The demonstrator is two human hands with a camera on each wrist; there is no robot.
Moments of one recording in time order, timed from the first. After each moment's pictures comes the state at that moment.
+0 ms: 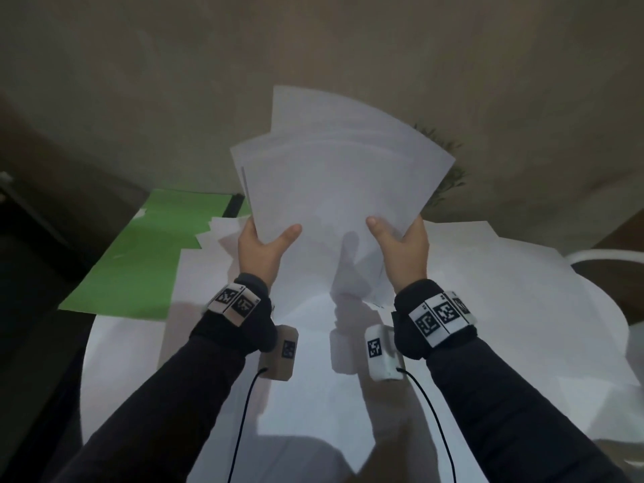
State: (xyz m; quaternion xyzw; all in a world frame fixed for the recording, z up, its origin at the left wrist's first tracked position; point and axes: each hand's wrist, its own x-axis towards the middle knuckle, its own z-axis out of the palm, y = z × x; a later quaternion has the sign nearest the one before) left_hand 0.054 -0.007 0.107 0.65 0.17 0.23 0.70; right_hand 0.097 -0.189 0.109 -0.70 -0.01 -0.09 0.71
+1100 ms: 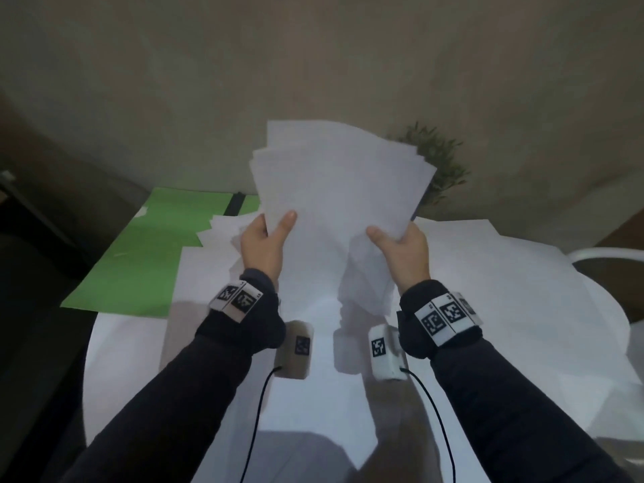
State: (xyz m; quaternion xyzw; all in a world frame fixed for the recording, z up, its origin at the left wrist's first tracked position) left_hand 0.062 -0.012 0.103 0.62 0.18 0.23 0.73; right_hand 0.105 -0.198 0.095 -0.74 0.00 -0.03 0.67
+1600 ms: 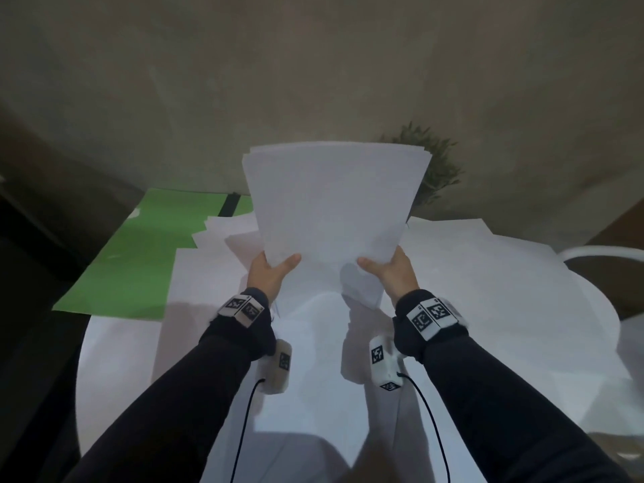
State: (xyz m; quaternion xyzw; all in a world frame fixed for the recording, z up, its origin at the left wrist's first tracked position) left_hand 0.060 -0.002 0.045 0.68 0.19 0.10 0.70; right_hand 0.105 -0.205 0.061 -0.74 0.05 0.07 0.67
